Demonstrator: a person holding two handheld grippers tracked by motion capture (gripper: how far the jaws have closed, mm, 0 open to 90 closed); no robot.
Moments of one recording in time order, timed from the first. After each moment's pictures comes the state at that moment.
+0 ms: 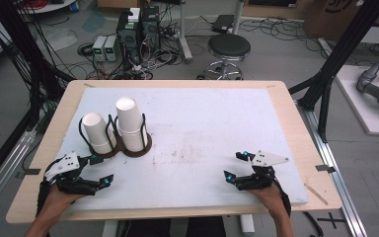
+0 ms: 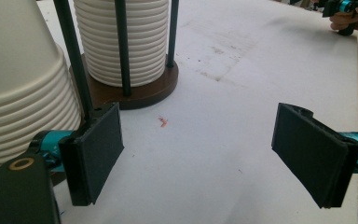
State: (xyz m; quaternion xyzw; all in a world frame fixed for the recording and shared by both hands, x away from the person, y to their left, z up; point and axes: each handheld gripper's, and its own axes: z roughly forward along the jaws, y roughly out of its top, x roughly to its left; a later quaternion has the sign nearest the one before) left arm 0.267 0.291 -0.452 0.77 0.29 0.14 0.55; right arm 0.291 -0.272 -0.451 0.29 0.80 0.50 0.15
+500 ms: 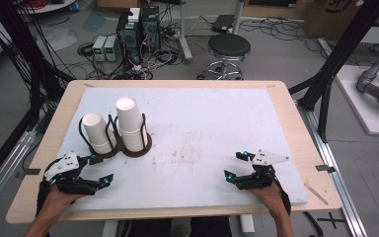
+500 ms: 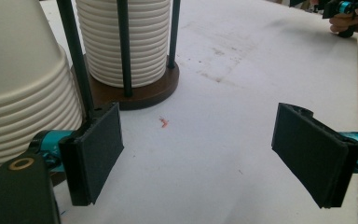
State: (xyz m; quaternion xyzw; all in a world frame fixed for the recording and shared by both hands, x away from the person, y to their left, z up) left arm 0.268 0.292 -0.452 0.77 0.30 0.13 0.55; right arm 0.293 -0.273 -0.452 0.29 0.80 0.50 0.14
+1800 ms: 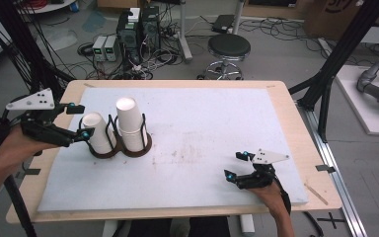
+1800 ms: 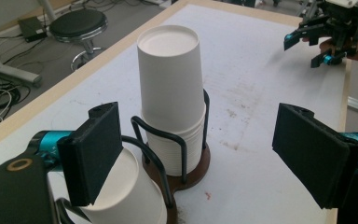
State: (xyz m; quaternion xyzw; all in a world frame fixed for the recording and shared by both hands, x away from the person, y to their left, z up) left arm 0.320 0.298 -0.267 0.83 0.24 0.16 0.48; right arm 0.295 -0.274 -0.452 0.30 0.80 0.50 0.12
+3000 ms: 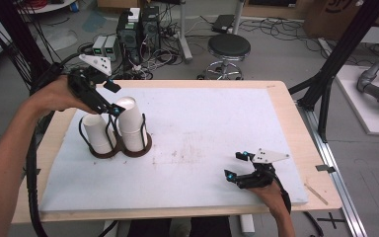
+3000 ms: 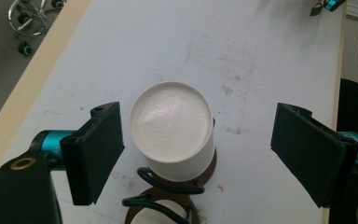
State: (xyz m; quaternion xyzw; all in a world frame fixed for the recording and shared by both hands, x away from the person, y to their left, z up) left arm 0.405 0.212 -0.217 0.93 0.15 0.08 0.32; right arm 0.297 -0.275 -0.452 0.30 0.80 0.51 0.12
